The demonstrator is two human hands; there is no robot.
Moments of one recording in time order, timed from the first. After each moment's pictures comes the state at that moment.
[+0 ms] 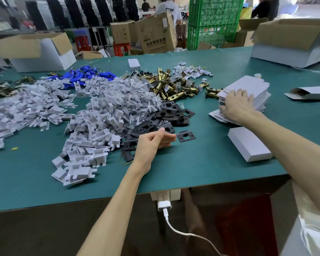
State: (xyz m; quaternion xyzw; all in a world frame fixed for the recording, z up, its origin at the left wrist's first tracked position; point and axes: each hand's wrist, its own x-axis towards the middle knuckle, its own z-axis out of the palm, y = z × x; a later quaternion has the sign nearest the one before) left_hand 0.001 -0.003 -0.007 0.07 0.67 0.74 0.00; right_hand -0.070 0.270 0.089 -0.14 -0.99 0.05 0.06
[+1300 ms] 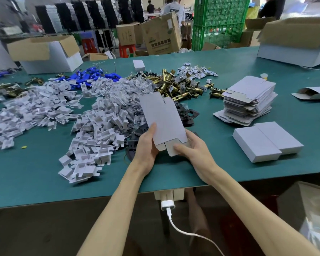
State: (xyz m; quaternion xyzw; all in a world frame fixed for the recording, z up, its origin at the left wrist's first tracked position) left_hand 0.005 -0.008 0.008 -0.01 0.55 0.83 0.05; right_hand 0.030 0.154 -0.003 0.06 -0.67 0.74 -0.02
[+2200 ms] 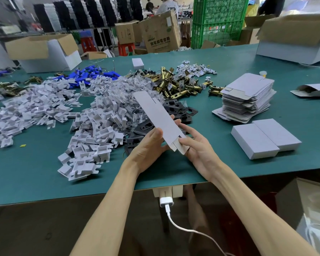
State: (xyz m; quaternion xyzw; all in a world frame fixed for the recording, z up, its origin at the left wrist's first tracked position) left_hand 0.030 -0.015 0.029 0.17 0.59 0.76 0.19; right_hand 0.039 0.163 0.009 0.03 -0.51 0.85 -0.10
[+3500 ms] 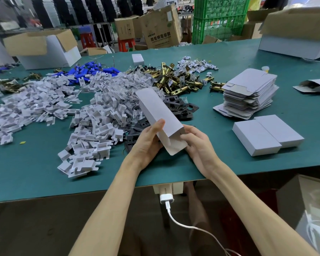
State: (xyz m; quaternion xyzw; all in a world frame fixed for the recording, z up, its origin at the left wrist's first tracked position) left_hand 0.013 -0.014 0.015 0.06 0.55 0.82 0.13; right_hand 0.035 0.158 0.001 0.02 -0.57 0.82 -0.05
